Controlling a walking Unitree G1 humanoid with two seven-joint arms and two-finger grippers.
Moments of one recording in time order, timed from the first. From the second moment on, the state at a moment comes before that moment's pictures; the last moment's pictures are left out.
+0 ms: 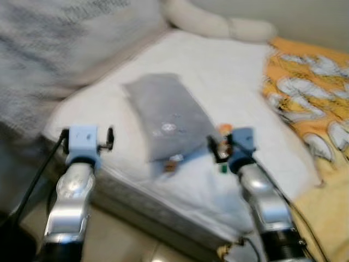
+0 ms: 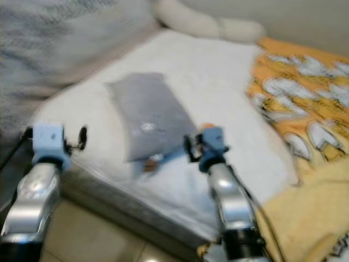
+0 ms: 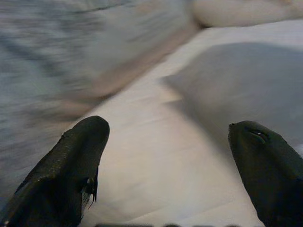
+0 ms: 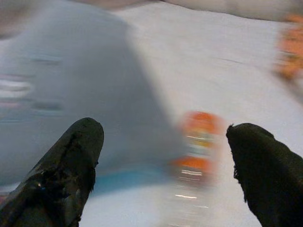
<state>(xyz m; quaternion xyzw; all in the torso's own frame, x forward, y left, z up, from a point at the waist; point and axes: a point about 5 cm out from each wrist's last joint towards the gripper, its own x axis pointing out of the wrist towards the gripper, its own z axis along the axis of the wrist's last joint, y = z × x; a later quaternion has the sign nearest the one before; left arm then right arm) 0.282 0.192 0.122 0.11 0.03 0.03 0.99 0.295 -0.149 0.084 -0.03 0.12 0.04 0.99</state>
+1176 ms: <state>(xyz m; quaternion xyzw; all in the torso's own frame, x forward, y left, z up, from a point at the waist) 0.272 0.169 0.132 0.20 0.13 -0.38 0.90 0.327 -0.191 0.044 0.02 0.38 0.06 0.92</state>
